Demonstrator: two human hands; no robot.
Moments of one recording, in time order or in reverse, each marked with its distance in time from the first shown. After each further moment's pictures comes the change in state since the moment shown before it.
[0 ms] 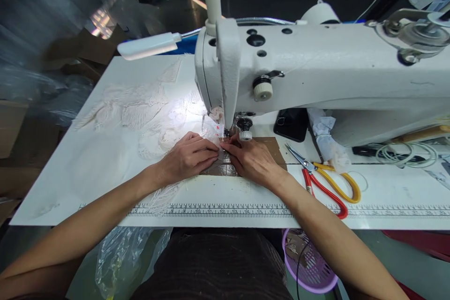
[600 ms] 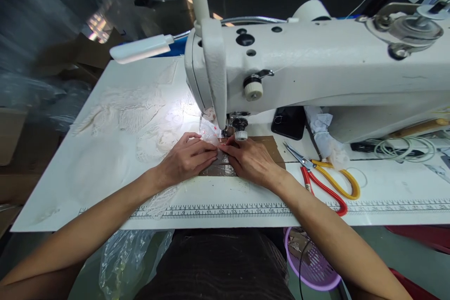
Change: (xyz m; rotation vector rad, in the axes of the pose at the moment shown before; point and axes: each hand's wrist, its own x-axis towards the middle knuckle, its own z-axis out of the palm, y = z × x) left_hand 0.001 0.001 0.002 0.089 0.083 0.046; right_hand -0.002 -0.003 -0.001 0.051 0.001 0.036
